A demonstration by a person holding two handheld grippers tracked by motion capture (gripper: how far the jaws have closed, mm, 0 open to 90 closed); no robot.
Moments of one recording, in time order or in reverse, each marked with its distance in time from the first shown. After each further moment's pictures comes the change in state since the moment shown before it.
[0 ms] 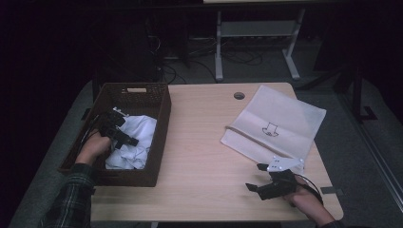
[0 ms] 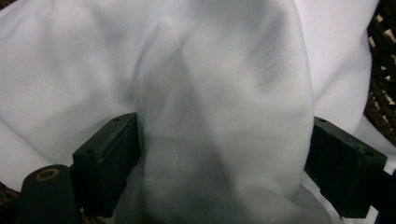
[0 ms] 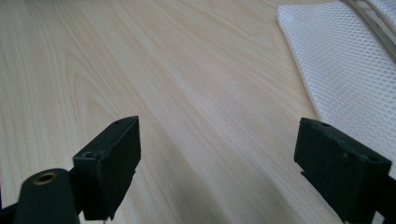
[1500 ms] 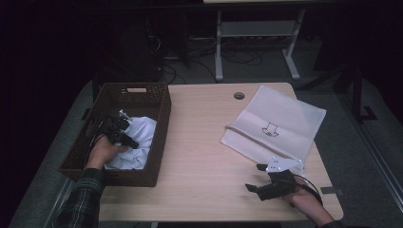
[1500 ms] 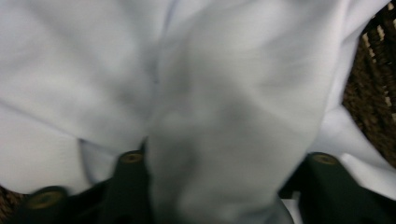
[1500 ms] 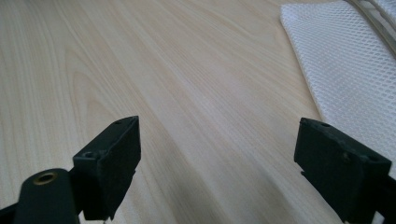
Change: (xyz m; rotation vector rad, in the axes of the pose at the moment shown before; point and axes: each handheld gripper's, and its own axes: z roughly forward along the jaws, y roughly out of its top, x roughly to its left) left arm -0.010 -0.001 0.010 0.092 0.000 -0.104; right arm 0.002 0.000 0.002 0.007 -0.002 -0.016
